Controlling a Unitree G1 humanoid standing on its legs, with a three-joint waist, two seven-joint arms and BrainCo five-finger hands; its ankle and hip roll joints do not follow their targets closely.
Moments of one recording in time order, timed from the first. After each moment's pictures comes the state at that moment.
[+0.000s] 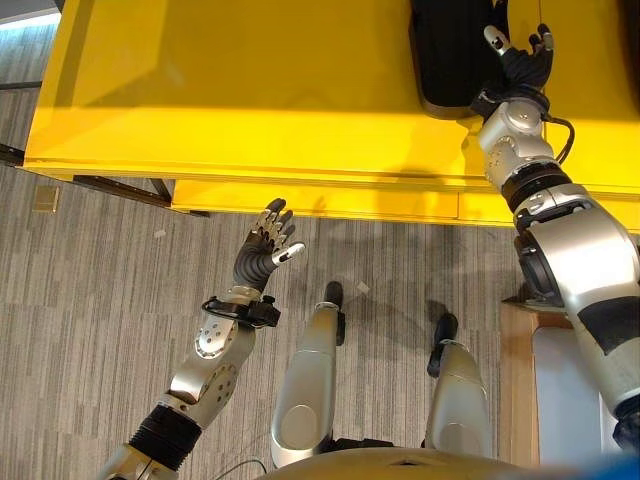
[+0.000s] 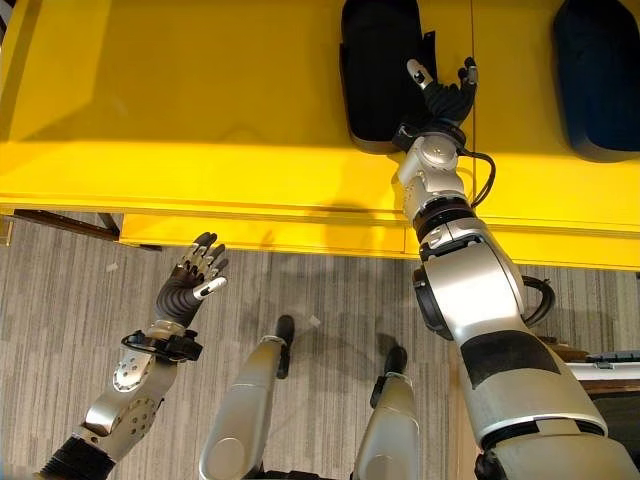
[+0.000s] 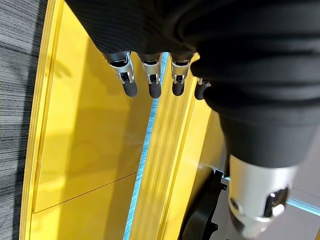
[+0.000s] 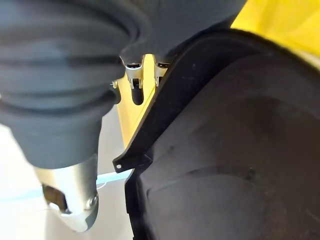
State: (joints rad) left arm -0.01 0.54 -0.36 -0.06 -0.75 -0.31 0.12; right arm -1.41 -0.35 0.28 1.35 0.77 -0.28 -0.44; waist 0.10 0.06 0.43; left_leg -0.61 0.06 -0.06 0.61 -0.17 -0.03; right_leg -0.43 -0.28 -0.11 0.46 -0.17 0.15
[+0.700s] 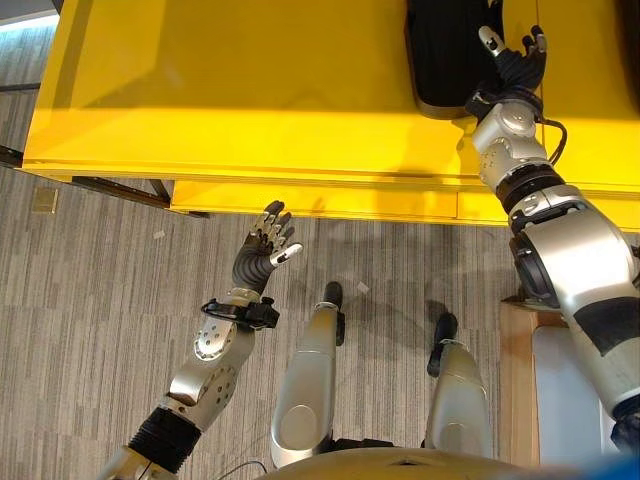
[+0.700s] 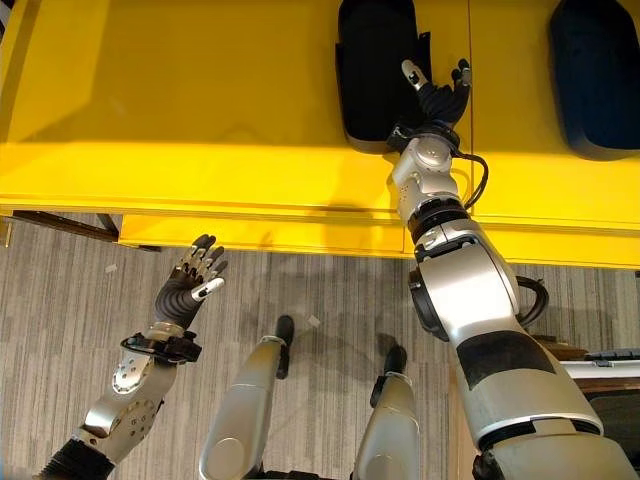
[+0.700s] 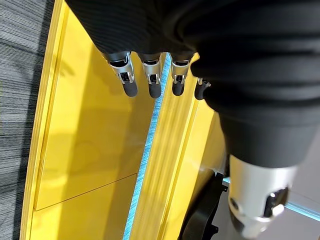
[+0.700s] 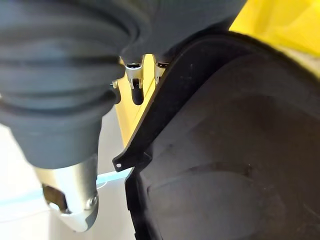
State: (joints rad) left arm 0.00 0.54 -0.36 -0.06 -0.77 -0.31 0.12; right arm -1.41 -0.32 0.28 1.35 0.79 -0.30 -0.44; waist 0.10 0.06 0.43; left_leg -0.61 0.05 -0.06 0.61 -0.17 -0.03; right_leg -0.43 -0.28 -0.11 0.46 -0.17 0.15
